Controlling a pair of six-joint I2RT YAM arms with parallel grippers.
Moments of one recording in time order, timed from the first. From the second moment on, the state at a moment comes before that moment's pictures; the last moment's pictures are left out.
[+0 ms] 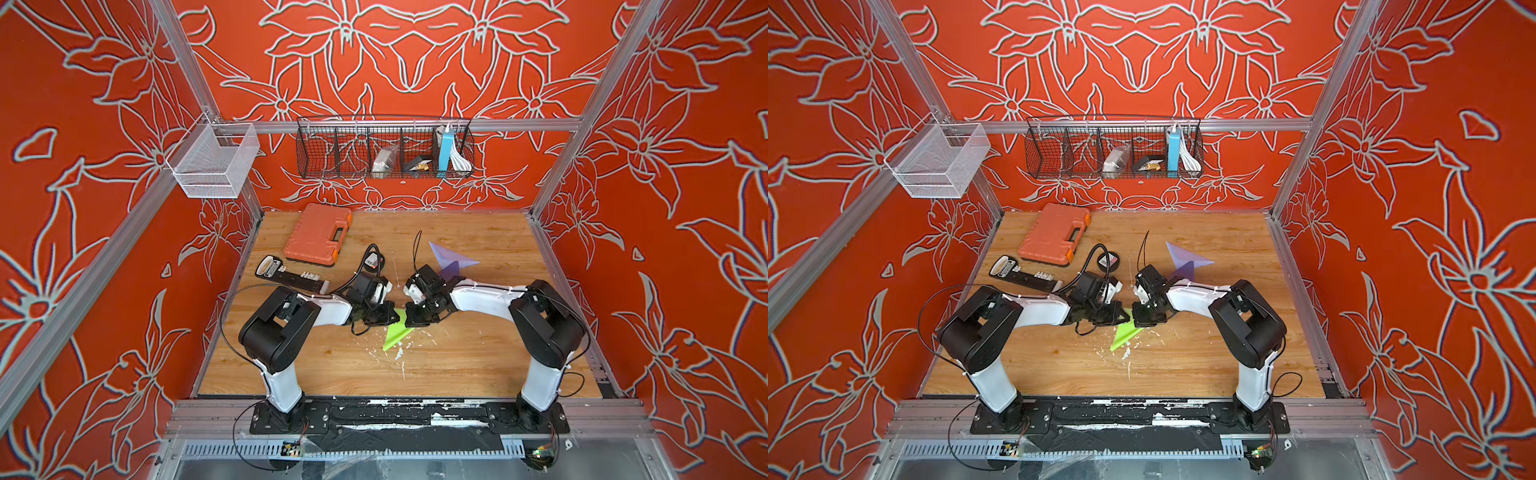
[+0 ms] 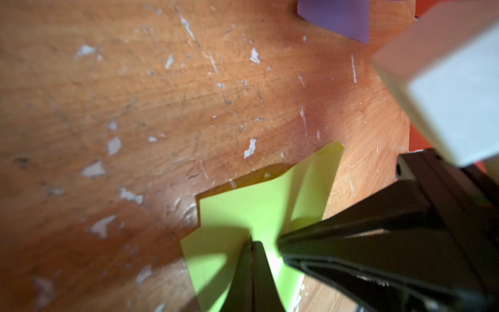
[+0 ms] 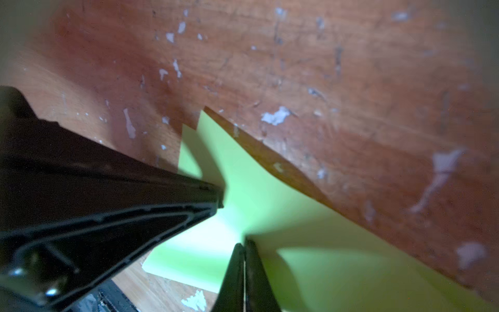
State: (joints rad) left arm -0.51 1.77 0.78 0.05 0.54 -0.58; right arm 0.72 1.82 1.06 -0.47 -0.40 0.51
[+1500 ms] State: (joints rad) left arm -0.52 1.78 0.81 0.02 0.53 -0.55; right arm 0.48 1.74 0.96 -0.54 -0.39 0.41
